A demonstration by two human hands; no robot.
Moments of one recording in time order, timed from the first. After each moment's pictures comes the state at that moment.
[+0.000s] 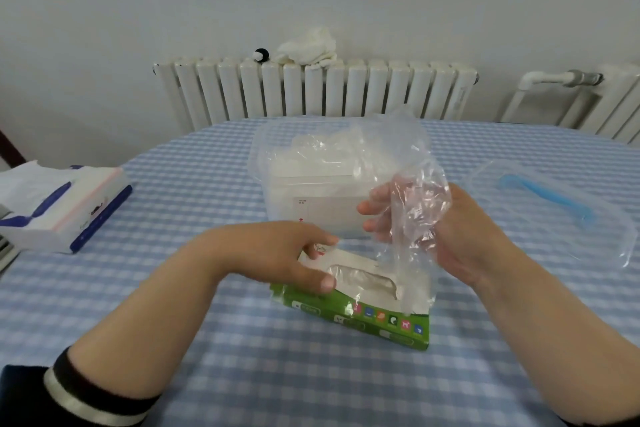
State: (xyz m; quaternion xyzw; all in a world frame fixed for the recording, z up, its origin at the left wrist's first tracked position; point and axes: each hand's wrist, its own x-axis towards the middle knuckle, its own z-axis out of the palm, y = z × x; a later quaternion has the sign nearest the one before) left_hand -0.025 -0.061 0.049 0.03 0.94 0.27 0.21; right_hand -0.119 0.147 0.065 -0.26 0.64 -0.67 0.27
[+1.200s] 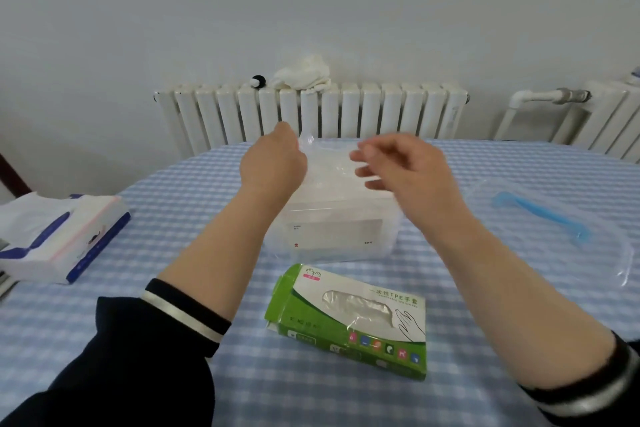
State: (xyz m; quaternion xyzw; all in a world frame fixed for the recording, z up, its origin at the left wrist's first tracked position) left_hand -0.125 -0.081 0.083 -0.25 0.92 0.17 -0.26; right_hand -0.150 0.107 0.095 -0.32 0.71 -0.62 0.03
